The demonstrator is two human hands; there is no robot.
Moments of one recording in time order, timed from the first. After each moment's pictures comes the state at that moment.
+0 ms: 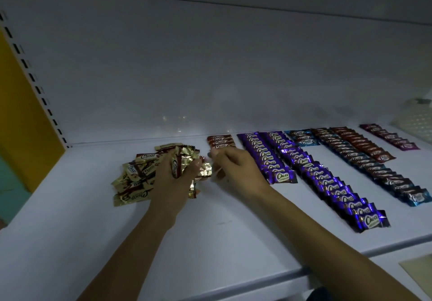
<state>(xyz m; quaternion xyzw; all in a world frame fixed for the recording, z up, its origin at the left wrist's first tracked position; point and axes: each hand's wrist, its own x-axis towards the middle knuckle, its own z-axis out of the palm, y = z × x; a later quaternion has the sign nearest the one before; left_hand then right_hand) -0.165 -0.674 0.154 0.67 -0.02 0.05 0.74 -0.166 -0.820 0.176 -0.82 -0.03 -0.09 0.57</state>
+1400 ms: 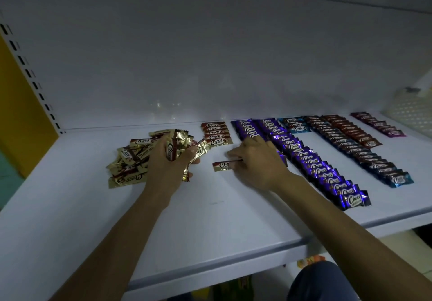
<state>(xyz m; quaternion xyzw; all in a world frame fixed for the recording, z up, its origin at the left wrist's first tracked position) -0.172 -0.676 0.161 0.68 -0.05 0.05 0.73 -0.189 -0.868 0.182 -0.99 -0.08 -0.09 0.05</state>
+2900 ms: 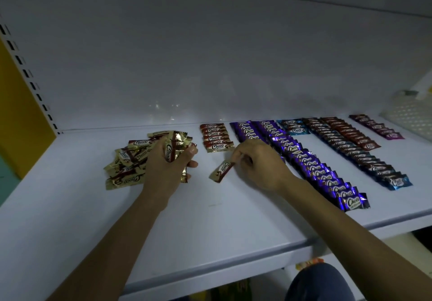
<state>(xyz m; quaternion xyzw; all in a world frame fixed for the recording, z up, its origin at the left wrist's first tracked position) -0.171 -0.676 0.162 0.69 -0.05 0.06 0.72 -0.186 -0.884 0.176 -0.95 -0.14 -0.15 0.23</state>
